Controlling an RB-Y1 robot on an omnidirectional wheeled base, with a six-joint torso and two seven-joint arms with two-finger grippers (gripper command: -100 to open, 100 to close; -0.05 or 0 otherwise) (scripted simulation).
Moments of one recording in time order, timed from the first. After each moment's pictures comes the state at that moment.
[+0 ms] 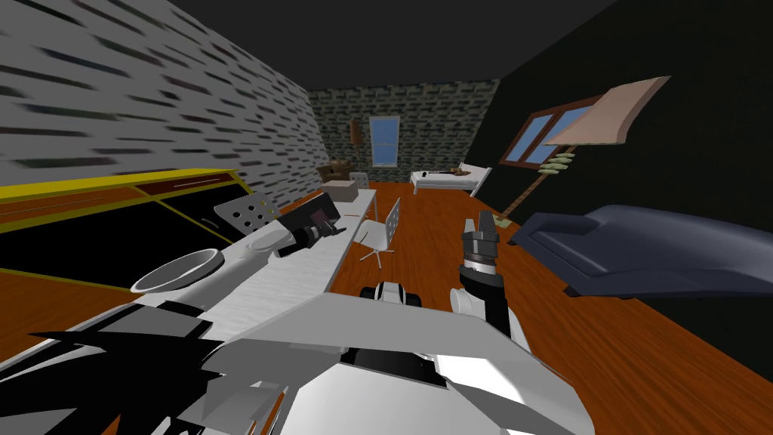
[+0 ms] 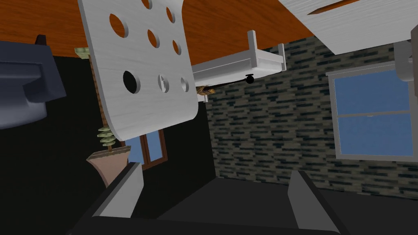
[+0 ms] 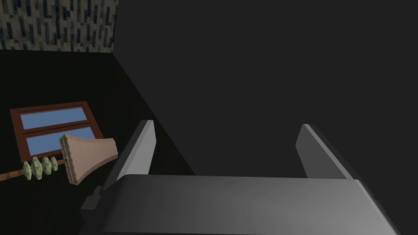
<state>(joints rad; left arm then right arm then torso) 0.05 1.04 -0.08 -1.50 -0.86 -0.54 0.02 0.50 0.02 0.02 -2.31 0.12 -0.43 0.13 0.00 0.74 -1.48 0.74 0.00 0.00</state>
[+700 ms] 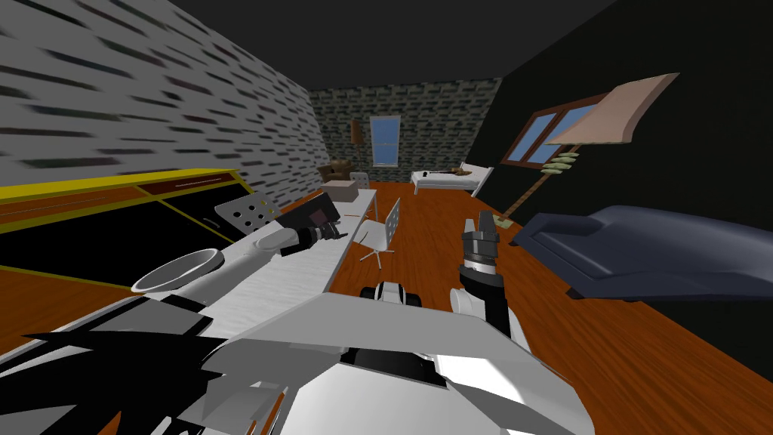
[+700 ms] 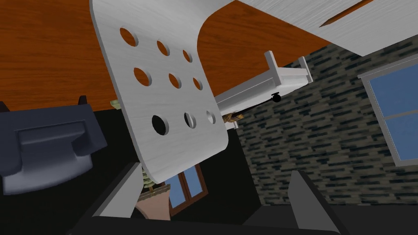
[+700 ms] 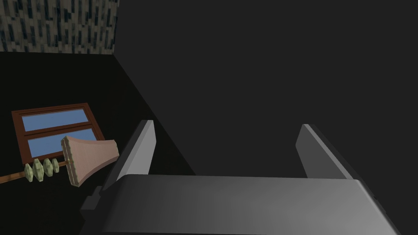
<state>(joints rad) 0.01 1.07 -0.14 -1.52 -1.06 -0.57 0.01 0.50 0.02 0.02 -2.31 0.12 -0.43 0.13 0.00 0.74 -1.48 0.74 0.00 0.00</state>
